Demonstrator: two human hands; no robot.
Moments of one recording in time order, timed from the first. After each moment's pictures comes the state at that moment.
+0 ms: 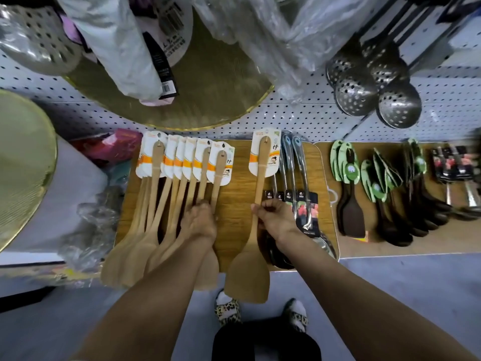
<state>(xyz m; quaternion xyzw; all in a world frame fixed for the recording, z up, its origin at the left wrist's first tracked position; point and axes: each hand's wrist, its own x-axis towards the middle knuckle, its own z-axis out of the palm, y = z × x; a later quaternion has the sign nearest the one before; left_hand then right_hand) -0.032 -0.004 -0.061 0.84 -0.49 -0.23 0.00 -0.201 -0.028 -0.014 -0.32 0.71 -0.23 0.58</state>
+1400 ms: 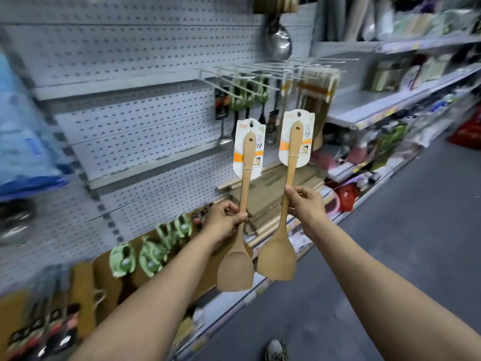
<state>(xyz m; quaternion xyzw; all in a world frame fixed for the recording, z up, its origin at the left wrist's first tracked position) -0.761 0.028 0.218 0.49 -0.61 -0.54 0.30 -0.957 0.102 0.241 -0.26 0.62 -0.65 0.35</state>
